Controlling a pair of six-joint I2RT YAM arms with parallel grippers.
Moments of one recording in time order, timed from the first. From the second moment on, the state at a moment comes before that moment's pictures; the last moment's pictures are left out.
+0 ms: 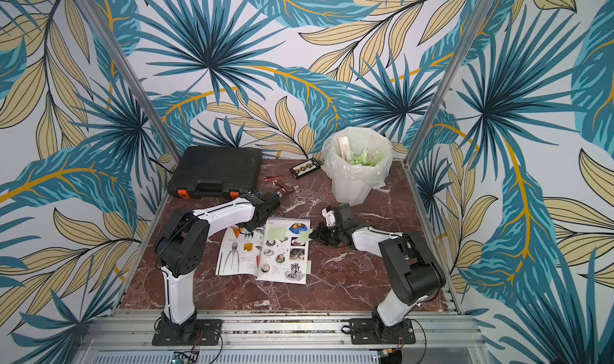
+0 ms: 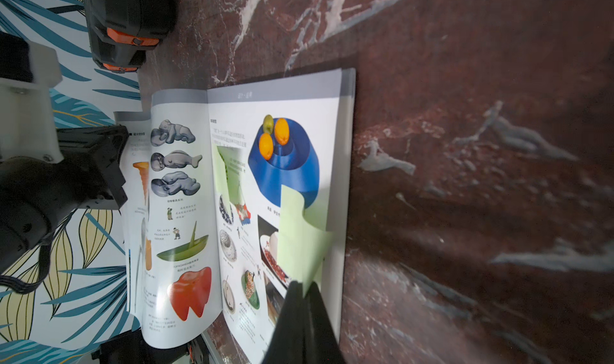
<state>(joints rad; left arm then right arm) -0.56 2.00 1.39 -0.97 -0.94 -0.37 0.33 1.64 0.73 0.03 -0.56 0.71</state>
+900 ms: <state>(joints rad) -0.62 1.46 1.09 -0.60 -0.26 -0.46 0.33 1.64 0.74 0.01 -0.57 0.71</state>
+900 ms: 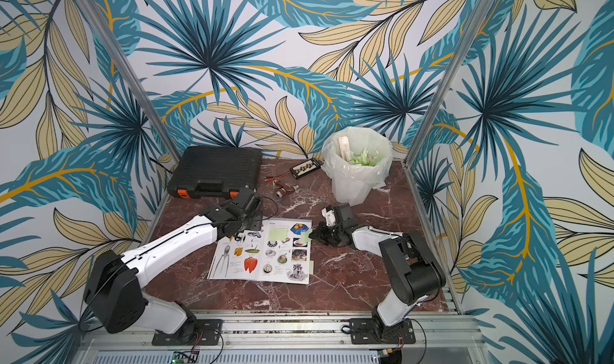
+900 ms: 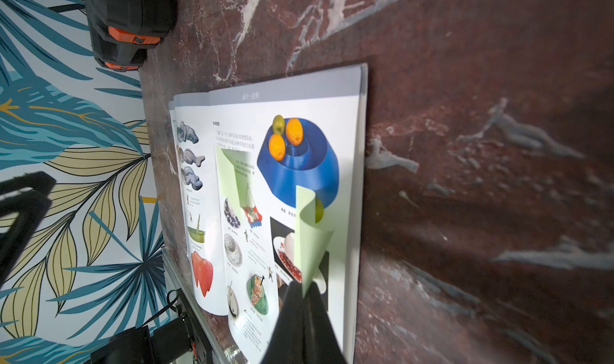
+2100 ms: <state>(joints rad) -0.69 1.72 0.74 0.12 0.25 -0.73 0.31 1.63 0.74 -0.02 -0.56 0.70</state>
